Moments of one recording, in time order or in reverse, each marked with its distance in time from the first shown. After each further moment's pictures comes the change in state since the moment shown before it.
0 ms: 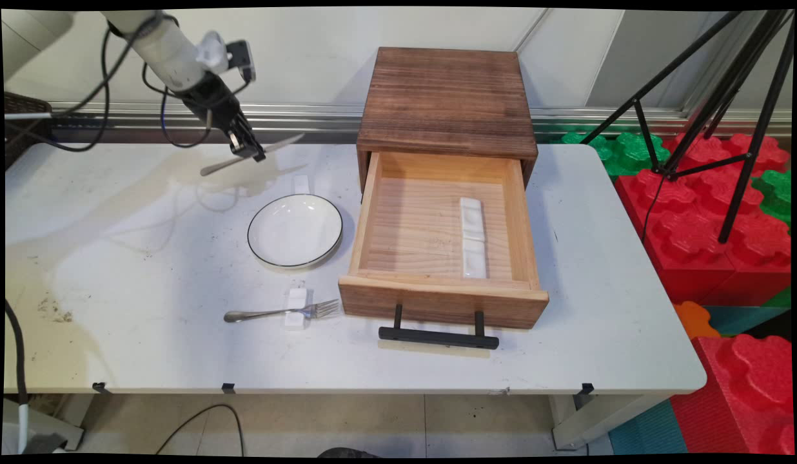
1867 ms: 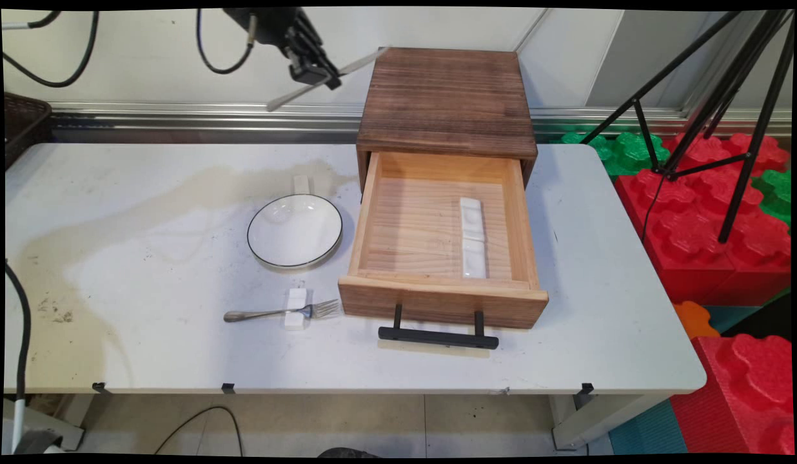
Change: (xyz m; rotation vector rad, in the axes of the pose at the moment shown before) arm 0.142 0.107 -0.151 0.045 0.269 0.195
